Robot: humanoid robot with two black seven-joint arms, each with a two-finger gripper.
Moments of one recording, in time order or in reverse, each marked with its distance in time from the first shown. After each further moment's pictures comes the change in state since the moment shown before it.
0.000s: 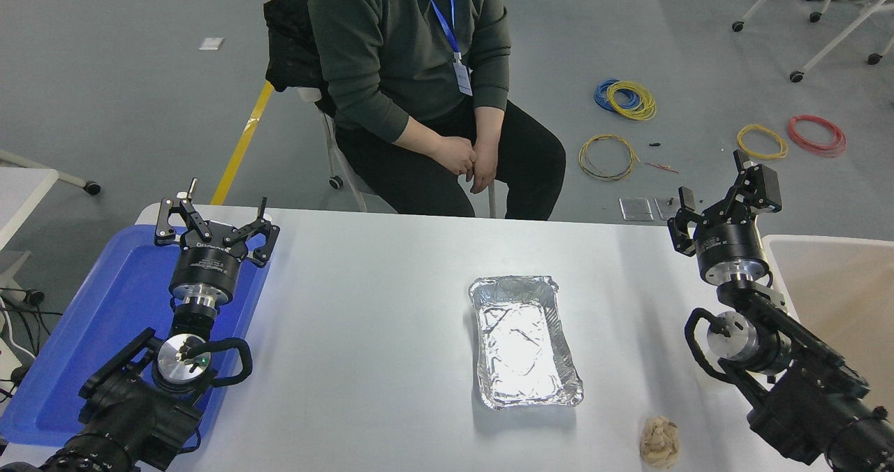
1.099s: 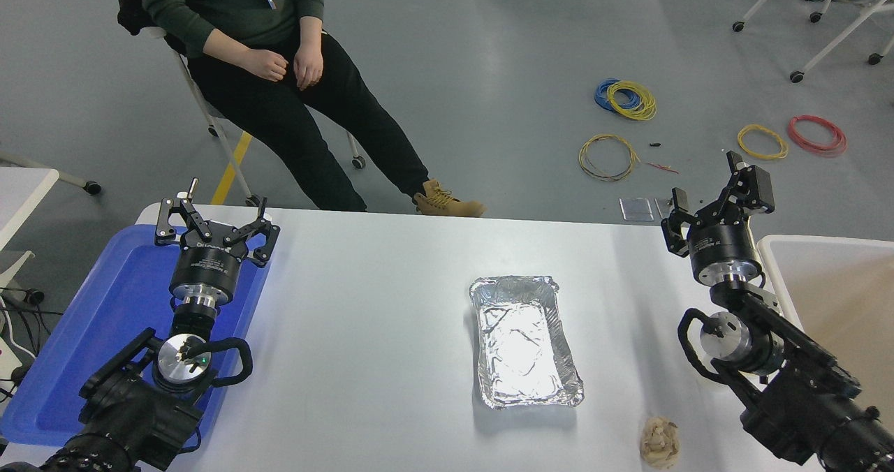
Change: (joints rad) left arm 0.000 -0.001 0.000 0.000 0.000 0.000 0.000; right arm -0.004 0.014 -0.016 0.000 -0.001 -0.001 0.001
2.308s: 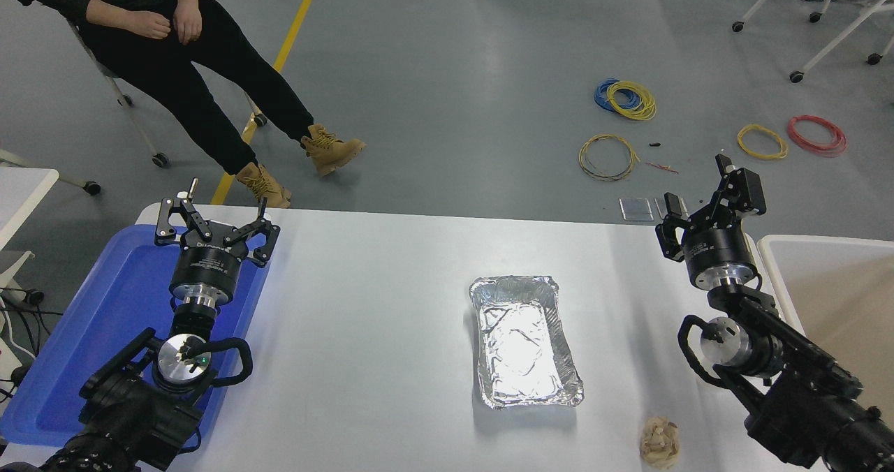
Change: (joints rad) left arm 0.000 0.000 0.000 0.000 0.000 0.000 0.000; right arm 0.028 -0.039 -0.097 -0.024 0.001 0.000 0.001
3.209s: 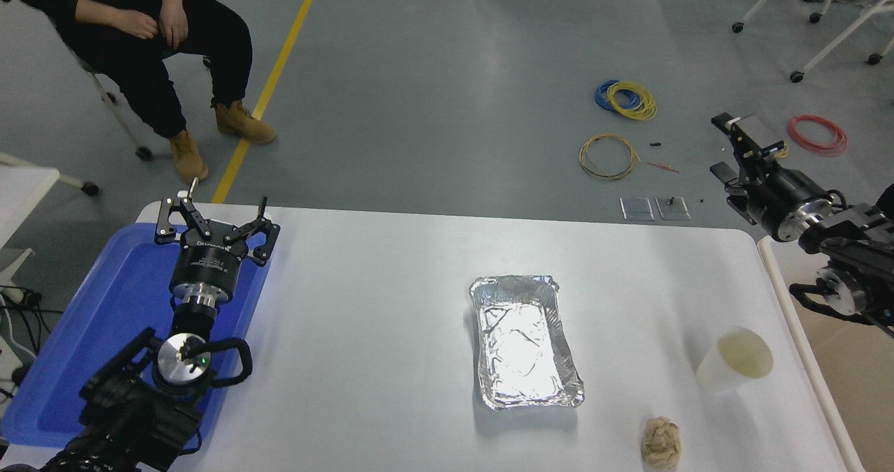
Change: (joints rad) left arm 0.000 0.000 0.000 0.000 0.000 0.000 0.000; right arm 0.666 -0.404 -1.373 -0.002 0.111 0.043 -0.056
